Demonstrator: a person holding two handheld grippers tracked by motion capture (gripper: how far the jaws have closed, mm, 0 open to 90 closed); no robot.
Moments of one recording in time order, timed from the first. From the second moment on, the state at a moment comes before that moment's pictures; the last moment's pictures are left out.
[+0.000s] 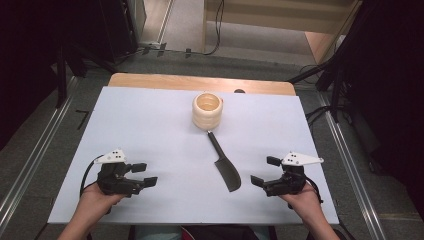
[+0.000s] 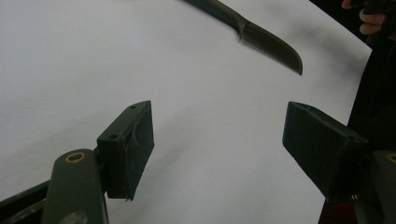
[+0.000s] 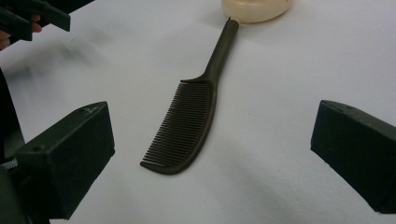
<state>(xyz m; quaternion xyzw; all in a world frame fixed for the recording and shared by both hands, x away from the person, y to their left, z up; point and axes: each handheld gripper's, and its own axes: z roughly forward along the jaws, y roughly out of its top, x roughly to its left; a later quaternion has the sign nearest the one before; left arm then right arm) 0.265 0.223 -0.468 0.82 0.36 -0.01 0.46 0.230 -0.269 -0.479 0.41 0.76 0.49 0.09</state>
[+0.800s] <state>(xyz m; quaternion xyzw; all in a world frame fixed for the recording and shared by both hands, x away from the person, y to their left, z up) 0.265 0.222 -0.469 0.82 0.36 -0.01 0.45 0.232 -0.269 -0.479 0.41 0.76 0.49 0.09</state>
